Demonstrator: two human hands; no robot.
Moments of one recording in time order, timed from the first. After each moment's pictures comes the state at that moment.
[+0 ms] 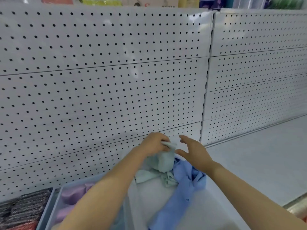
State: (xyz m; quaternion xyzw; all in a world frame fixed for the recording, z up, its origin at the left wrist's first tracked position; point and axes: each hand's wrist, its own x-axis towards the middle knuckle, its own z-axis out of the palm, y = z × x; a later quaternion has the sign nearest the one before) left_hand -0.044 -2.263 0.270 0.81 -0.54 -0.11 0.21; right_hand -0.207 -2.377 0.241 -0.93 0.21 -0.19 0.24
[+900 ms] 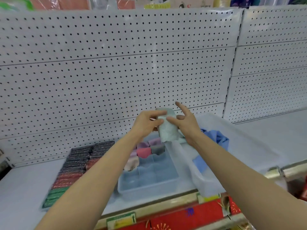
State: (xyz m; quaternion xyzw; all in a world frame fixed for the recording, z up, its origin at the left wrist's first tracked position) left_hand -0.111 -1.998 0.323 0.72 -0.38 -0.14 0.56; right_hand -0.208 -2.134 0.302 -0.66 0.14 -0.28 0.68
